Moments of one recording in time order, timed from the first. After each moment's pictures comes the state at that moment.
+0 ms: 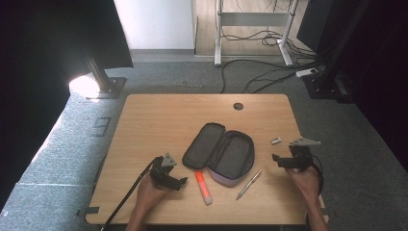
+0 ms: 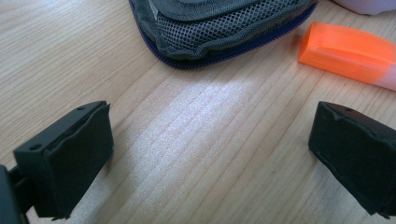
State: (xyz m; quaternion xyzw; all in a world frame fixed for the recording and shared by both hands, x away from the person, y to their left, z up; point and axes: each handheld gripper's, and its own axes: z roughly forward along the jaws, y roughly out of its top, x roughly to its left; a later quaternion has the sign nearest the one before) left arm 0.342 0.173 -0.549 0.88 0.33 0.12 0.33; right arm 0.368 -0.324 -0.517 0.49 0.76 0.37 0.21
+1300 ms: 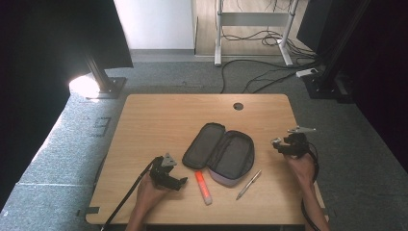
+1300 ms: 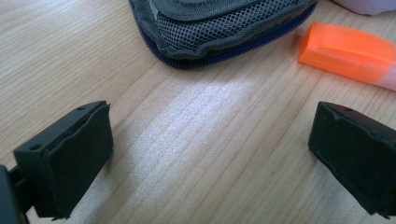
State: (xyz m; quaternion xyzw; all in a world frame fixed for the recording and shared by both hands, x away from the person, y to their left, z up) left arm 0.342 0.173 -0.549 0.88 0.33 0.12 0.33; right arm 0.420 -0.329 -0.526 0.51 0.76 0.35 0.20
